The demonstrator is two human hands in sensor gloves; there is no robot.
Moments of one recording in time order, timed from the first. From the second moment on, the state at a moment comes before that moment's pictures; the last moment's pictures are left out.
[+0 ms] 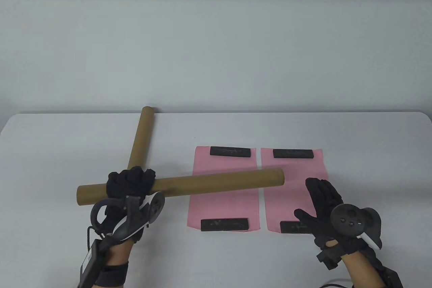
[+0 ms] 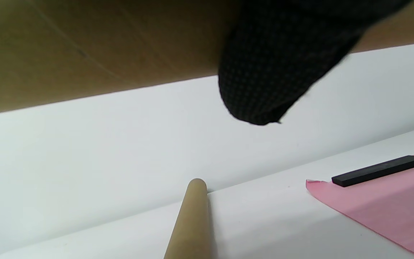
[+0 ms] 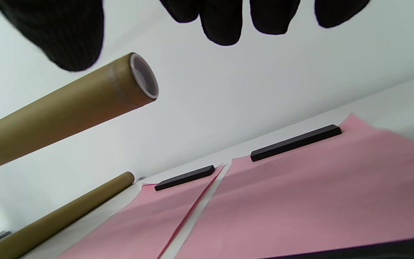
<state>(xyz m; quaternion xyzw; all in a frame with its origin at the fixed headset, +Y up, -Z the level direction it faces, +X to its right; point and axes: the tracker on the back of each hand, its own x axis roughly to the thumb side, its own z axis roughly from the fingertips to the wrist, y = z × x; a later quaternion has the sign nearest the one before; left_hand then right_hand) -0.210 -0.641 -0.321 0.15 -0.03 -0.14 0.98 0.278 -0.692 -0.313 0.14 -0.09 0.95 0.25</state>
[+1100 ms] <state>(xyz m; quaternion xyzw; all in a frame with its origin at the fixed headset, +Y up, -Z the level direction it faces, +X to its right) -0.274 -0.661 -0.326 0.09 0.00 0.02 1.00 0.195 -0.671 -0.275 0.38 -0.05 0.76 0.53</state>
